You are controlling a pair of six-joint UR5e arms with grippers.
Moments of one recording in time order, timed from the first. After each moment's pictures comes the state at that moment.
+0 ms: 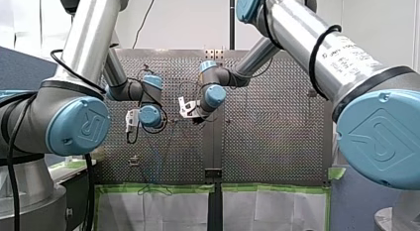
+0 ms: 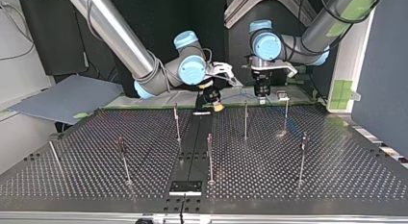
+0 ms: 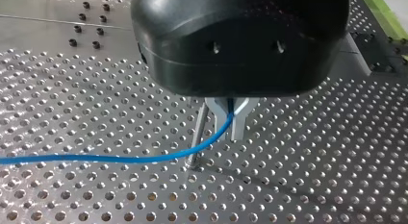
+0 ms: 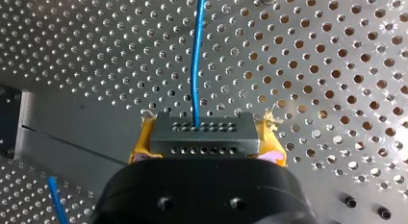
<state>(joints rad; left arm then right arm) -0.17 -1.92 -2.07 -2.41 -1.85 -1.54 2.40 -0.81 1.16 0.00 1.63 1.48</state>
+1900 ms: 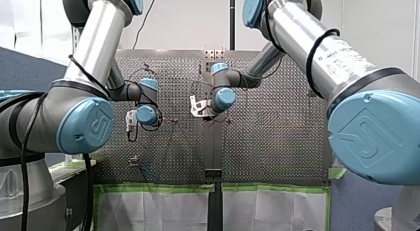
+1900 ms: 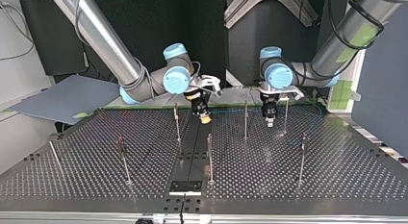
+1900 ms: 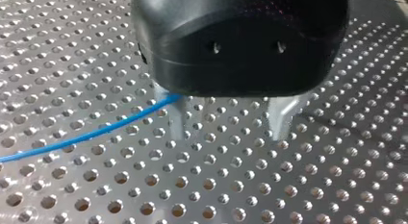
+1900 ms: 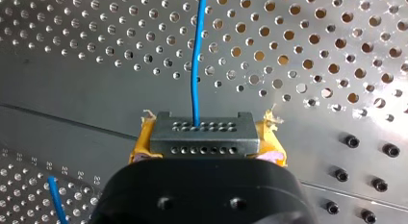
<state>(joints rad) -0.05 -2.04 -1.87 -2.49 -1.72 -1.58 2.32 -0.80 1.16 -0.09 1.60 1.49</state>
